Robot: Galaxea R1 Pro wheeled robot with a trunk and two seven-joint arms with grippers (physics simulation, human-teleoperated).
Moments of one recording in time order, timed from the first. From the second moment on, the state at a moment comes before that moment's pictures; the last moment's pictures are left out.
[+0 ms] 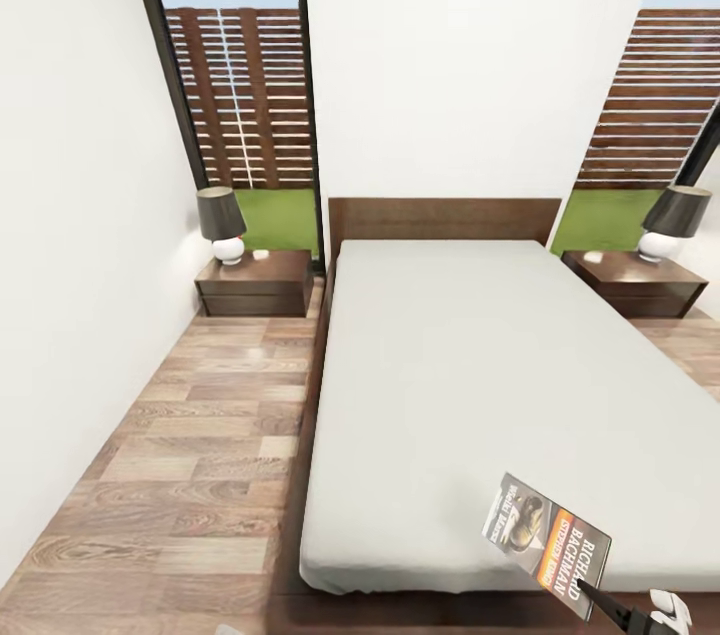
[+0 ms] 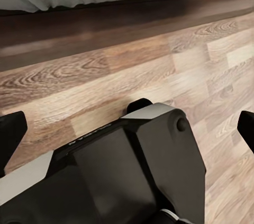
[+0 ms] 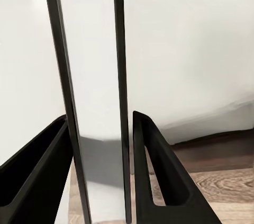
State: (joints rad) left arm -0.44 0.11 0.06 -0.02 -0.11 -0.14 -0.79; right arm -0.26 -0.46 -0.15 -0.28 -0.66 0.09 1.18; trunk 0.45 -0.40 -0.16
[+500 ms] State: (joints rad) left arm -0.44 0.10 0.06 -0.02 -0.11 -0.14 -0.79; right arm -0.26 -0.46 -0.15 -0.28 -0.66 0.09 1.18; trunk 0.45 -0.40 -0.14
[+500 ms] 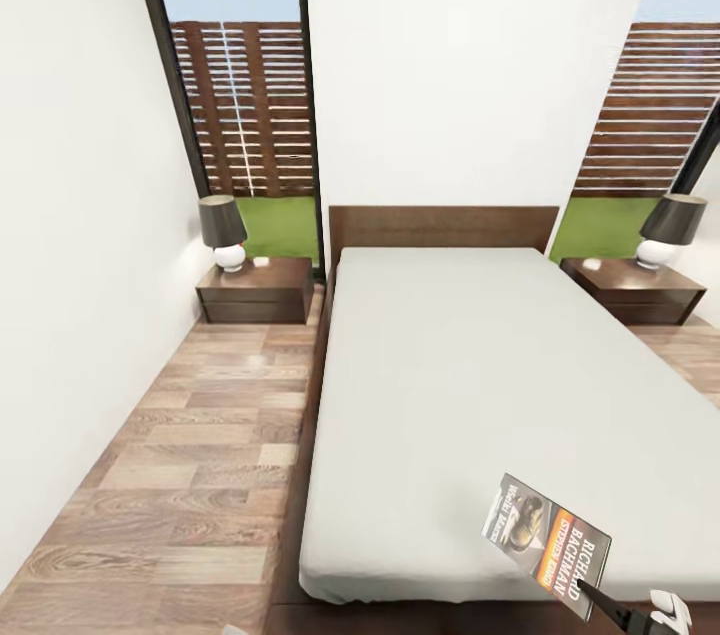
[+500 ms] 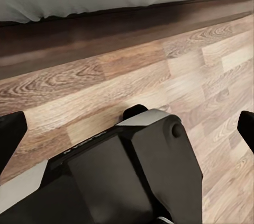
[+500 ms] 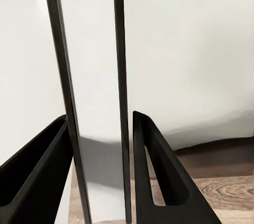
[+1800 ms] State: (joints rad) left arm -0.44 0.09 0.06 -0.02 -0.11 -0.14 -0.79; right arm -0.26 -0.46 -0.15 -0.26 -0.66 0.09 1.18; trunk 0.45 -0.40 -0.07
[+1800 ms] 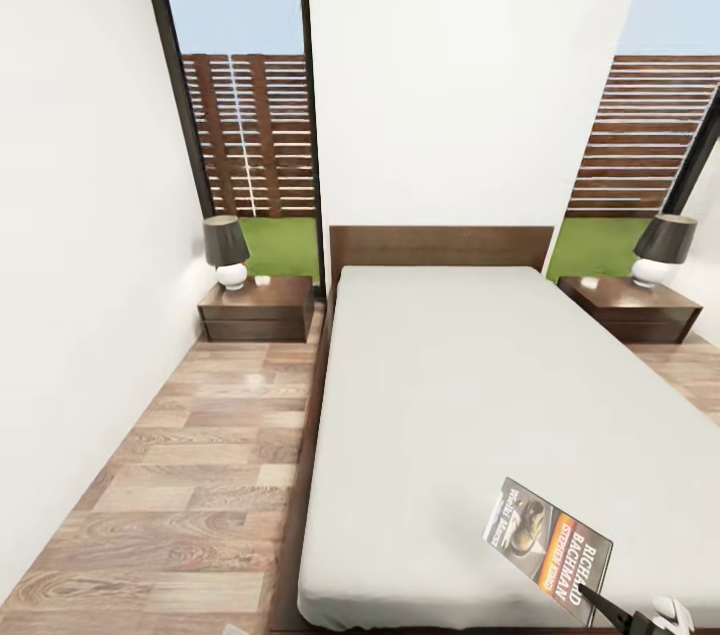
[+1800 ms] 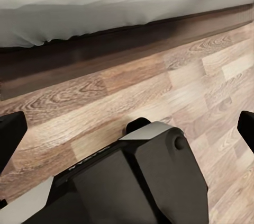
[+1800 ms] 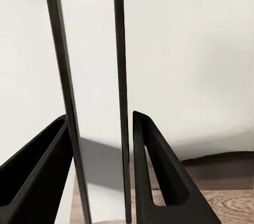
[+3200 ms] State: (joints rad) left arm -0.44 0.09 0.06 -0.02 -0.11 -0.14 -0.79; right arm -0.26 -0.46 -0.15 -0.26 -0.66 0.09 1.17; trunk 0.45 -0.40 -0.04
